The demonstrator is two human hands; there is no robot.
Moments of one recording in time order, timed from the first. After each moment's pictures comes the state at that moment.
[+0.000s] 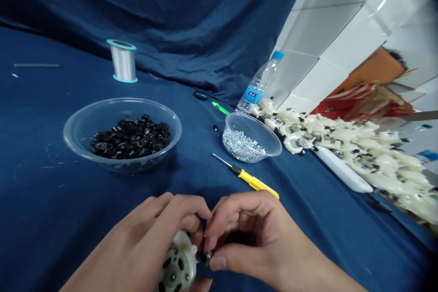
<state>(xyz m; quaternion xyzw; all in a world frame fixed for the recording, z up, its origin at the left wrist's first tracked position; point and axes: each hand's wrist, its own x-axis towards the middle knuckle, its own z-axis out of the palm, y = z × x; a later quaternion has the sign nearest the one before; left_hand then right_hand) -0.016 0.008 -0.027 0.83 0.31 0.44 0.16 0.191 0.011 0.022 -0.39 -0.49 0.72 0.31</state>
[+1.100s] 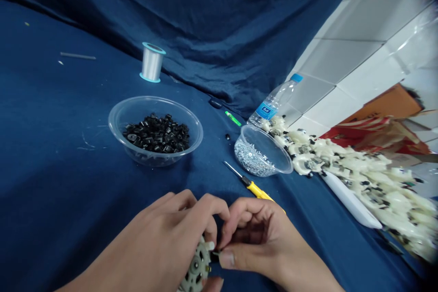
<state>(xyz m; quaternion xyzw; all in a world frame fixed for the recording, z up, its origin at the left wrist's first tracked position) -0.011 0.009 -0.016 0.83 0.34 0.39 0.19 0.197 0.016 0.004 -0.43 -0.46 0.71 0.31</state>
